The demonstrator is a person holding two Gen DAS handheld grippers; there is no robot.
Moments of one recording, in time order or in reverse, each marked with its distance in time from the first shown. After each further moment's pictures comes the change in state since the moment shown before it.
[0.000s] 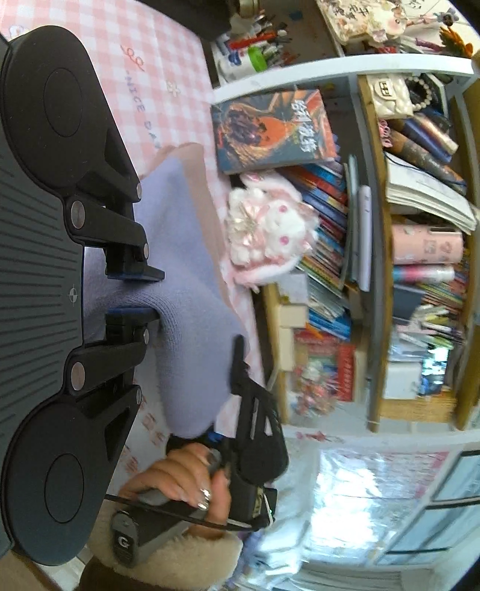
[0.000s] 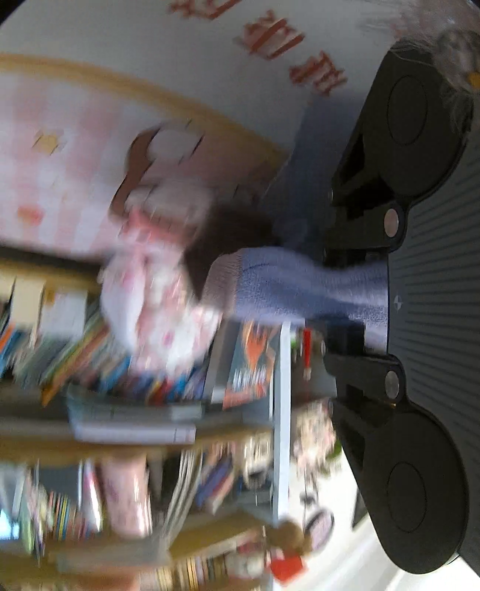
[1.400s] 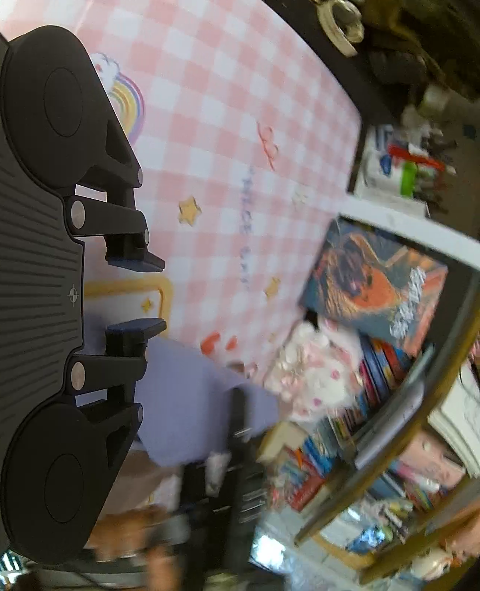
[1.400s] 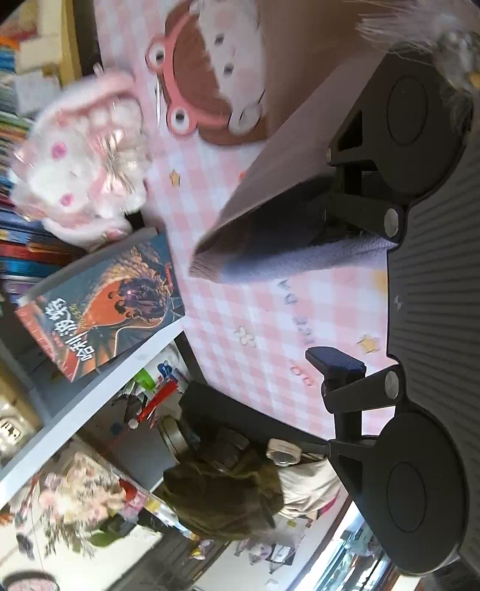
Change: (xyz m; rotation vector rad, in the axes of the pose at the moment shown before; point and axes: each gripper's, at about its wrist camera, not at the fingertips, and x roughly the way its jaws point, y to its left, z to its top) left arm 0.017 0.203 -0.059 -0.498 0.179 0.000; right arm 0.167 0.093 -0.147 -0.794 0.259 -0.466
